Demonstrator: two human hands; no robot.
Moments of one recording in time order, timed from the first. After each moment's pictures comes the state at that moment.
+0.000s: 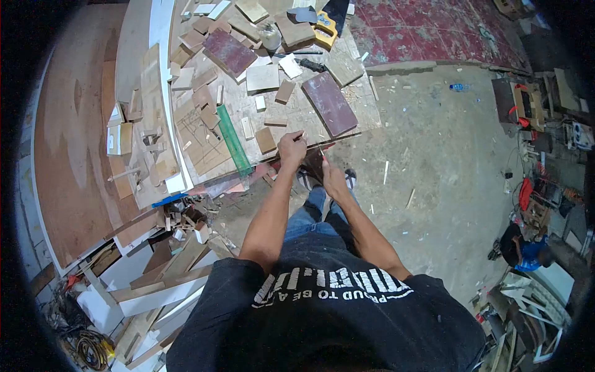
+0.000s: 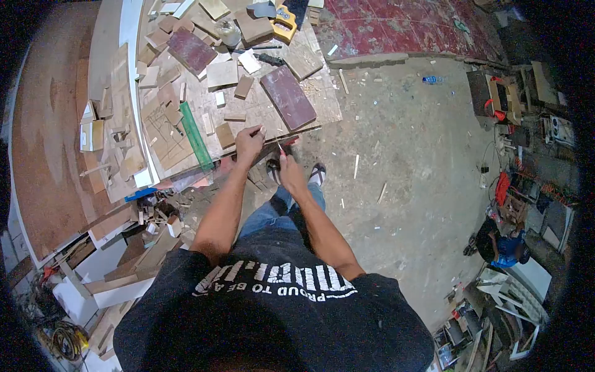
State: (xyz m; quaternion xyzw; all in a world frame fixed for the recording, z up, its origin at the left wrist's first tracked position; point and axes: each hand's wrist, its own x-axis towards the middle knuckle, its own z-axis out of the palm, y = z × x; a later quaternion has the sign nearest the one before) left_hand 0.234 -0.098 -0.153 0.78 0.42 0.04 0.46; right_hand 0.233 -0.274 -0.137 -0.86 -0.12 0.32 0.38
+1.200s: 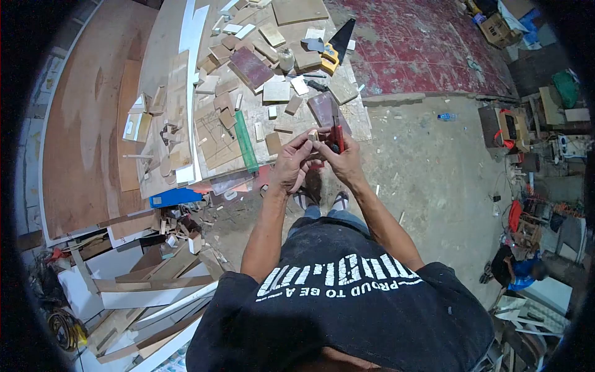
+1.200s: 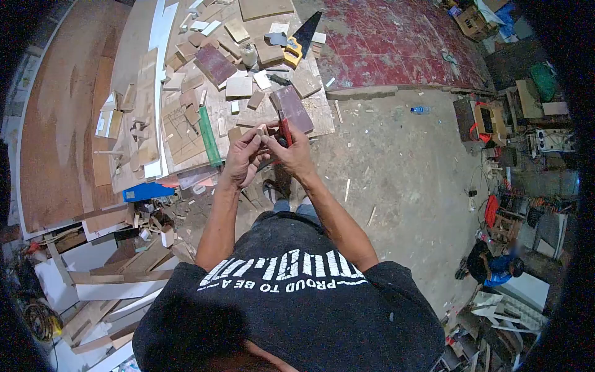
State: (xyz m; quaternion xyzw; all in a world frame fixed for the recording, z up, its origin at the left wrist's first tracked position) left_hand 0.185 -0.136 0.093 0.36 0.16 0.09 0.91; right_hand 0.280 -0.255 0.086 -0.65 -0.23 0.26 0.68
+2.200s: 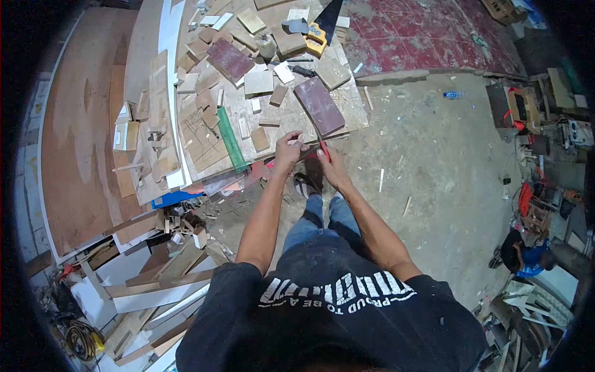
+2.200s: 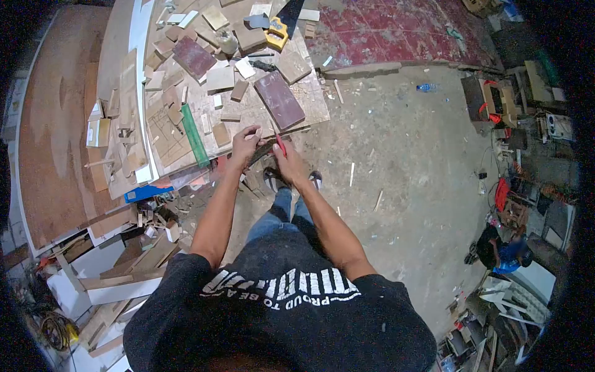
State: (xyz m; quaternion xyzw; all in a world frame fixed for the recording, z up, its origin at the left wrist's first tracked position) left_hand 0.230 -0.125 -0.094 0.59 0.37 0.06 0.72; right_hand 0.273 -0.290 -0.084 -0.78 -0.14 0.30 0.53
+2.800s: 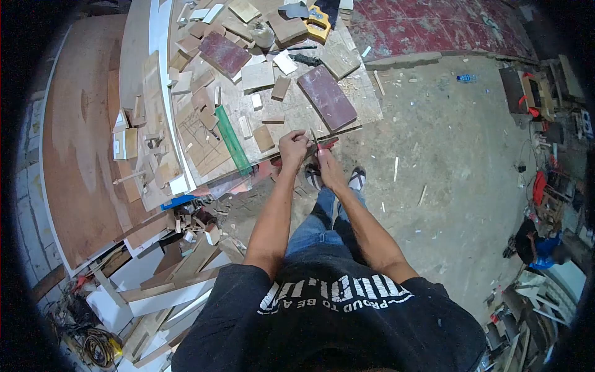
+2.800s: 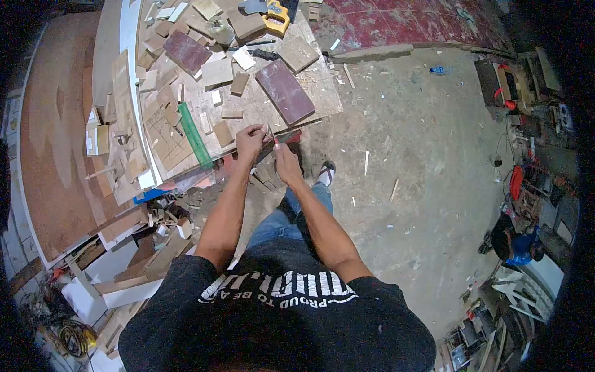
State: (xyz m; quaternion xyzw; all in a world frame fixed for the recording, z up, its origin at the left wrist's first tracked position) left_hand 0.234 -0.113 -0.150 0.60 0.46 0.05 0.65; right_hand 0.241 -0.260 -0.139 -0.78 -0.11 0.31 0.53
